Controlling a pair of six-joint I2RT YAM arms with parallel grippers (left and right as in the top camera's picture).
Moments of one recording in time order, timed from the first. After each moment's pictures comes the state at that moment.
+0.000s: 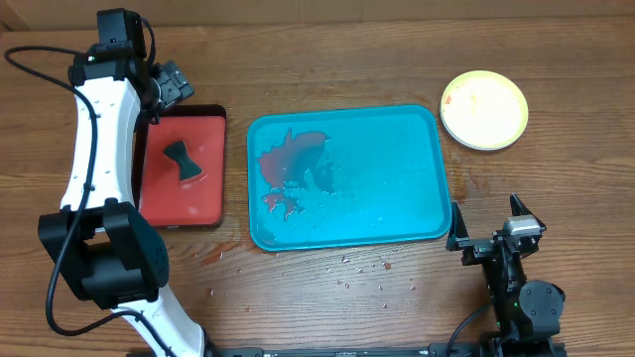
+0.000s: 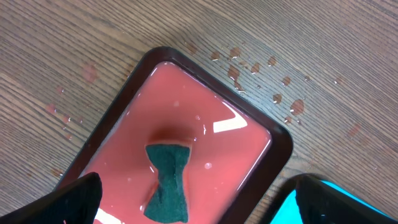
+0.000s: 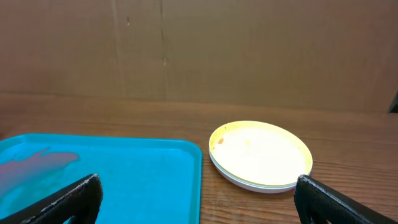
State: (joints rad) left arm 0.15 1.96 1.82 -1.03 -0.10 -0.49; right arm 0.05 0.01 0.02 -0.04 -0.06 -0.01
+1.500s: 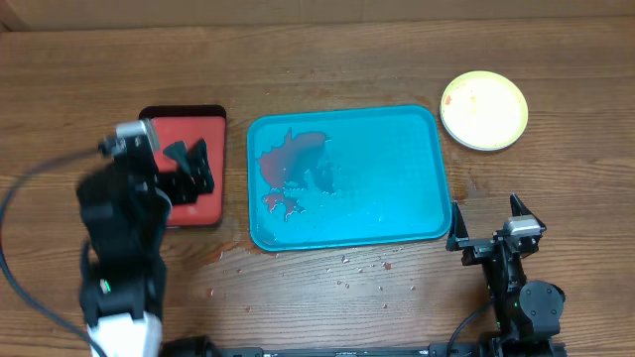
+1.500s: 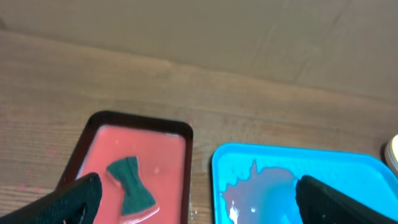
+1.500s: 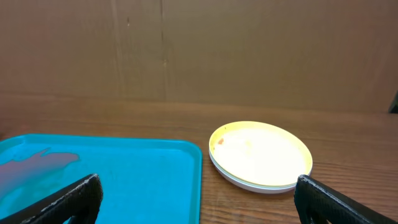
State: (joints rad) left arm 0.15 0.86 0.77 -0.32 0.18 -0.16; right arm 0.05 0.01 0.02 -0.03 -0.06 -0.01
